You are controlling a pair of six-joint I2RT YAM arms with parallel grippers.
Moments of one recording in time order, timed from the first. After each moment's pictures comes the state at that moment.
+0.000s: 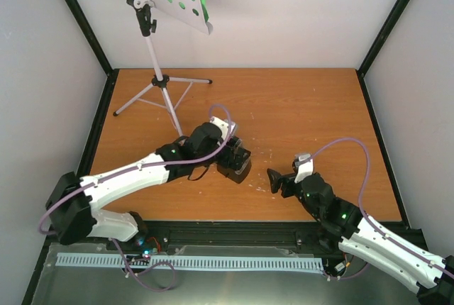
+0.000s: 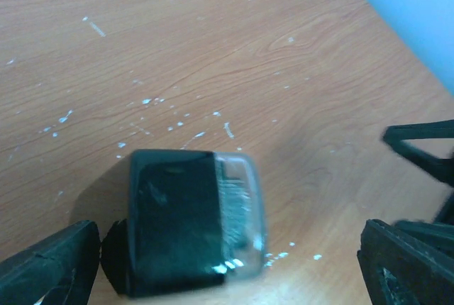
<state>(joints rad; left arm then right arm) -0.92 1.35 0.94 -0.24 -0.01 -0.43 0.87 0.39 0.22 -0.24 0.36 0.45</state>
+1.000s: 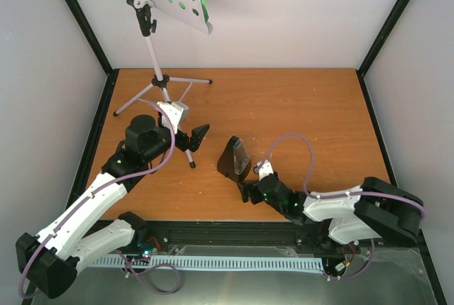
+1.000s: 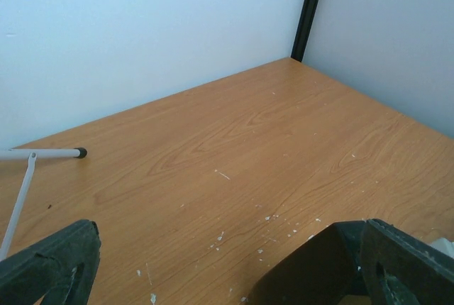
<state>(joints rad) -0.52 0.89 0.78 -0.12 0.17 -0.04 1.07 1.27 0.23 0.41 0.33 0.51</state>
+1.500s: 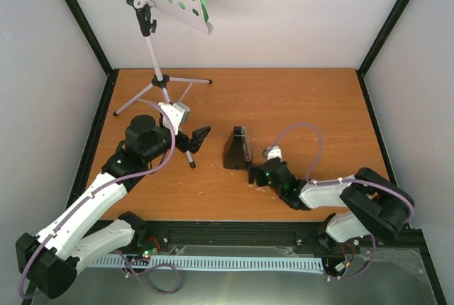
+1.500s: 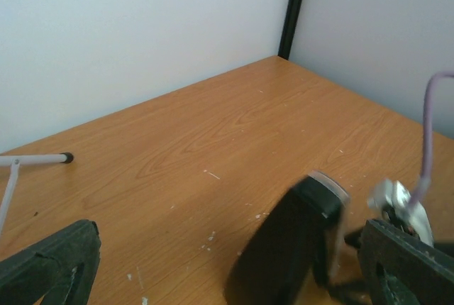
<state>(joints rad) -0.52 0.89 0.77 -0.12 0.19 -0.03 0.88 1.44 0.32 0.45 0.29 0.50</state>
